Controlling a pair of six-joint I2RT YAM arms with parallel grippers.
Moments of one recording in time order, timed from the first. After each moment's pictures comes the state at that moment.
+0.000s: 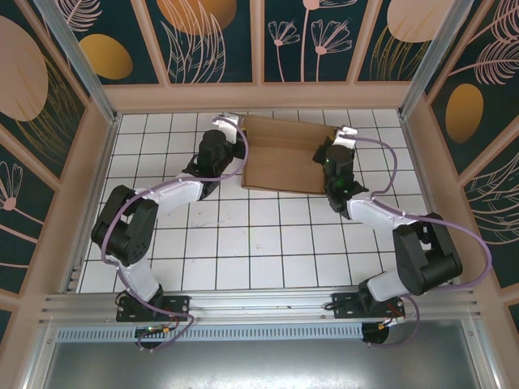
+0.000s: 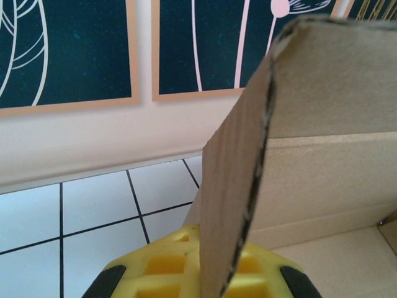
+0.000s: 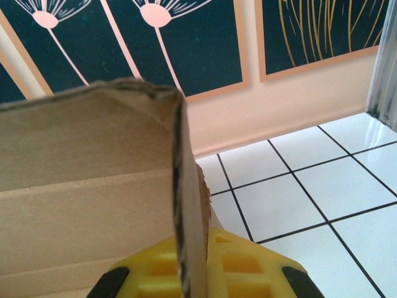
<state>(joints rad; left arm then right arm) -0.53 1.78 1.09 0.52 -0.10 -0.17 0.43 1.45 0.76 0.52 0.51 0.31</state>
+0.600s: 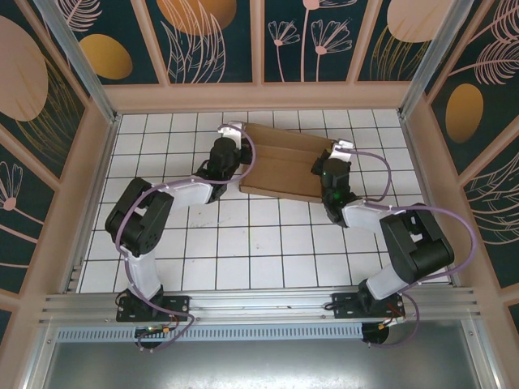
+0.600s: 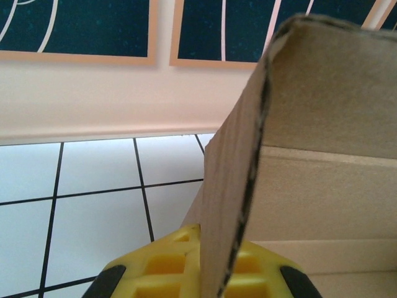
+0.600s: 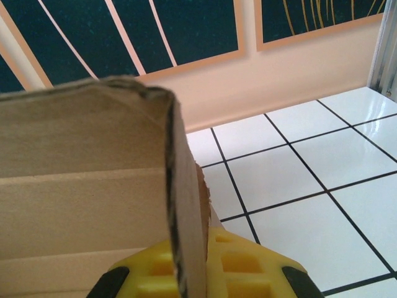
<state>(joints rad) -0.57 1.90 1.09 0.58 -0.22 -0.26 0.44 1.54 0.63 0.72 0.51 0.30</state>
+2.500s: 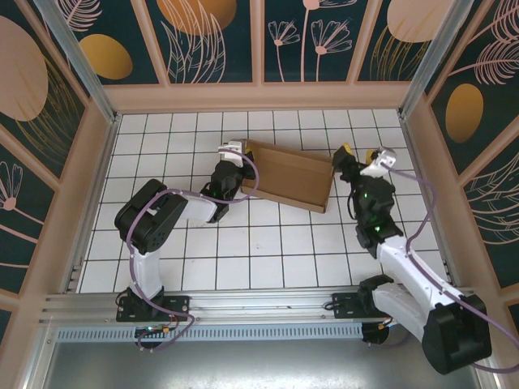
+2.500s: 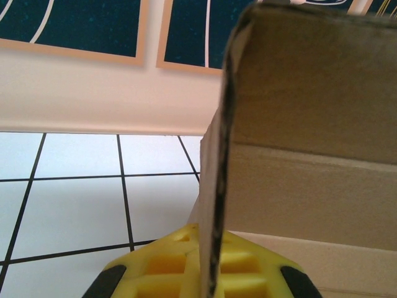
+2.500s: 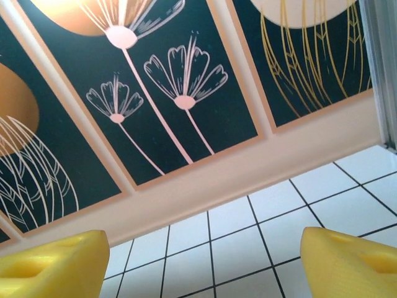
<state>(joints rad) -0.63 1.95 0.88 0.96 -0.26 -0.29 0.31 0.95 0.52 0.46 0.29 0.43</state>
